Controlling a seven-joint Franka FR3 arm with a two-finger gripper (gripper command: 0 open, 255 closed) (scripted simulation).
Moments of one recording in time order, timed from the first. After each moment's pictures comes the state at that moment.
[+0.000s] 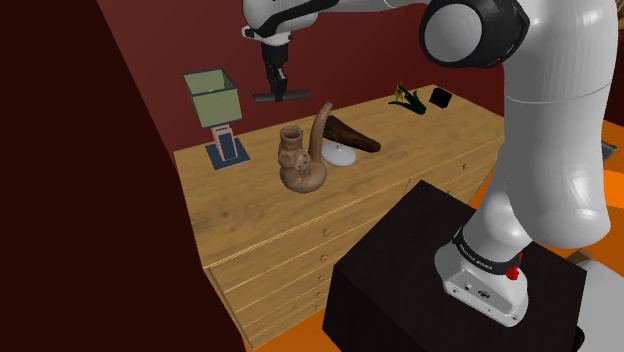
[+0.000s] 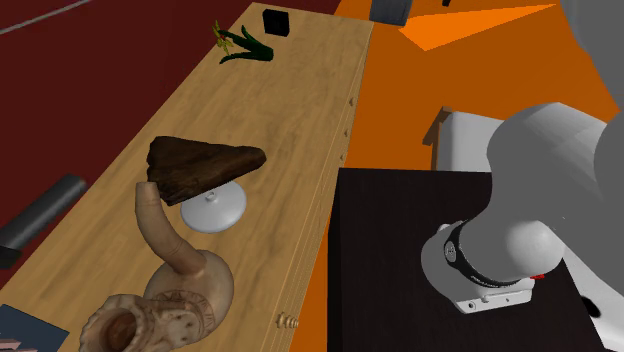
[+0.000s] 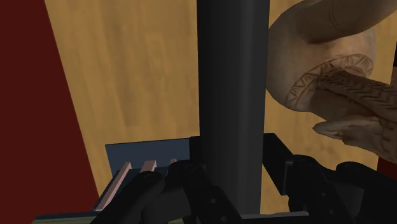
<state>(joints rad) 0.48 0.47 -0.48 -1.48 0.21 1.98 -1.25</state>
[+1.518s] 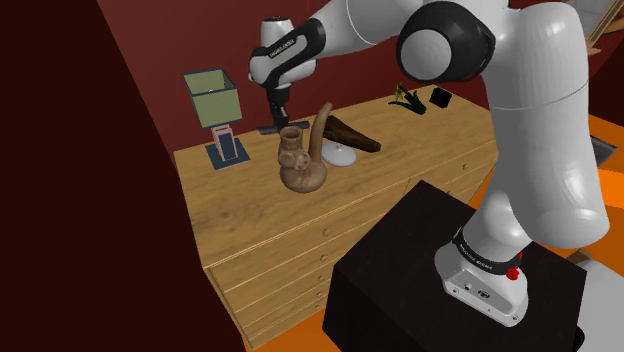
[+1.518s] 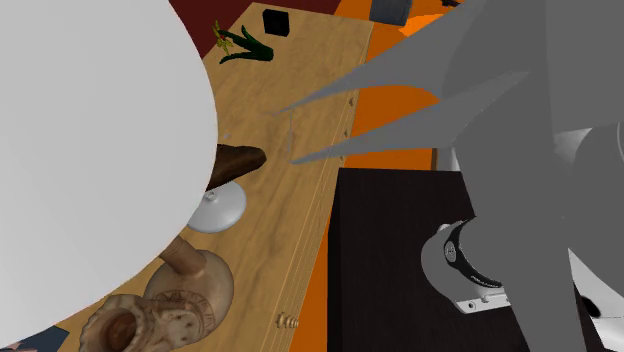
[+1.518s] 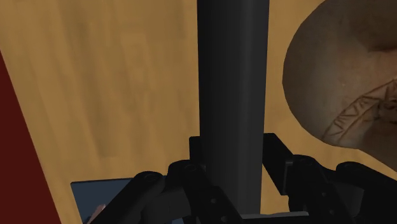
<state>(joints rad) 0.47 0.58 -0.44 -1.63 0.27 2.23 -1.29</state>
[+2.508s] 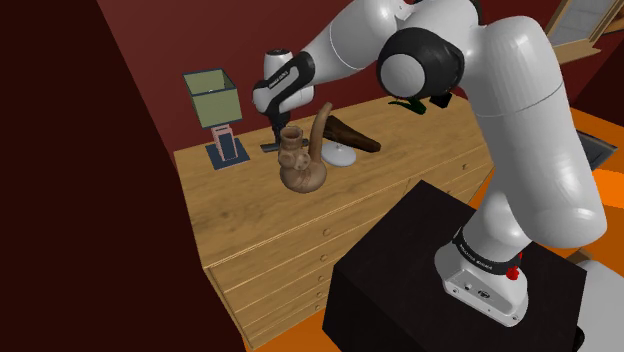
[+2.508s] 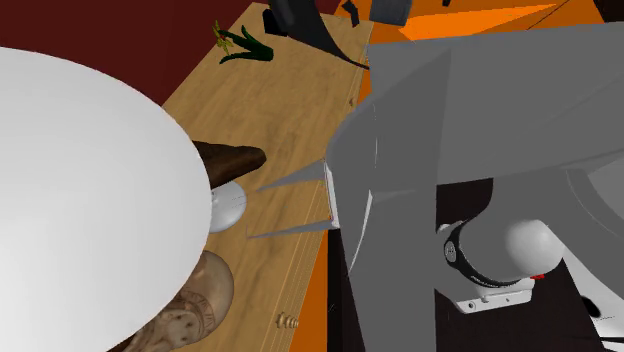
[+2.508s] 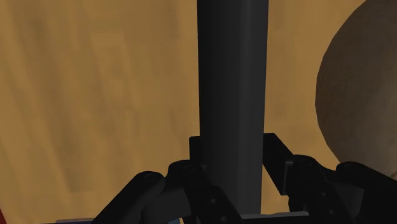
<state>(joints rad) 0.44 0.70 -0.40 -1.65 0.32 2.37 -1.32</state>
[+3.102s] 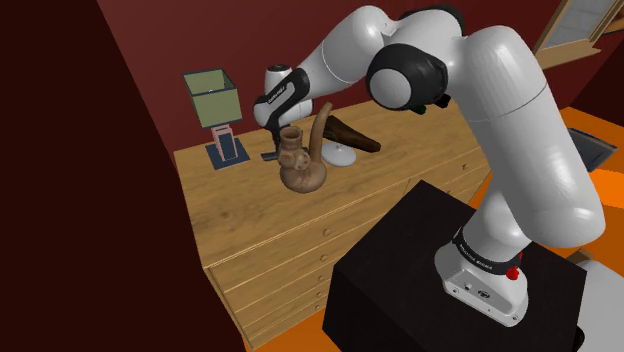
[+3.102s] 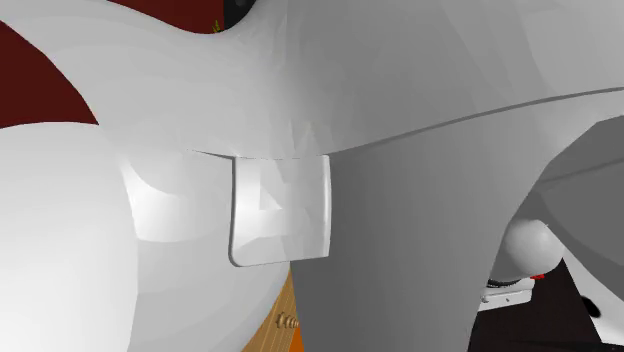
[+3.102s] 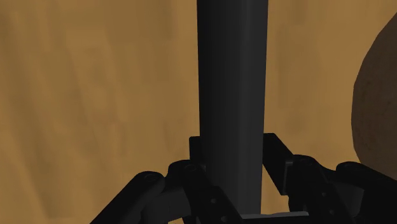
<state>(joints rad) 0.42 0.78 -0.37 -1.64 0.35 2.44 -1.33</state>
